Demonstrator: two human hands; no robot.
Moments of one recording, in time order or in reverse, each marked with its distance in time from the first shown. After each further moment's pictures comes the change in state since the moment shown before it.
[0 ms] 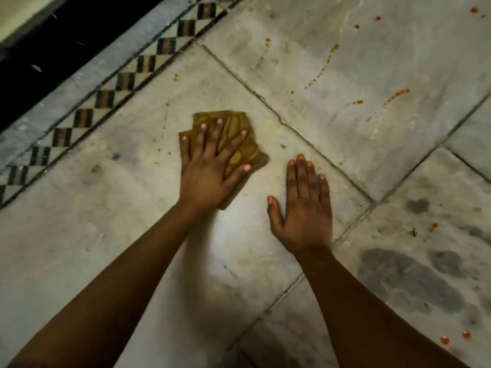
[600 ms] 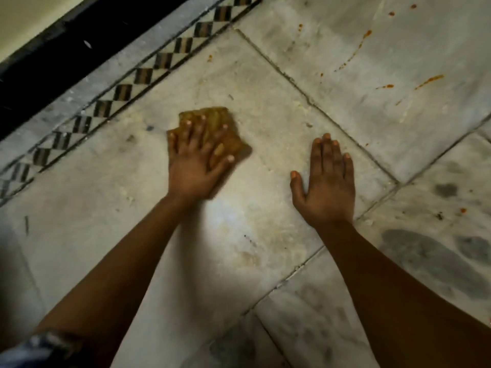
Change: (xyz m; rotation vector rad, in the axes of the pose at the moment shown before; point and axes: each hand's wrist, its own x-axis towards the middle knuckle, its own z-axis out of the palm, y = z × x) left_hand -0.056 -0.053 -0.005 0.033 0.055 -0.155; right_hand -0.001 0.001 0.005 -0.030 0.041 -0.037
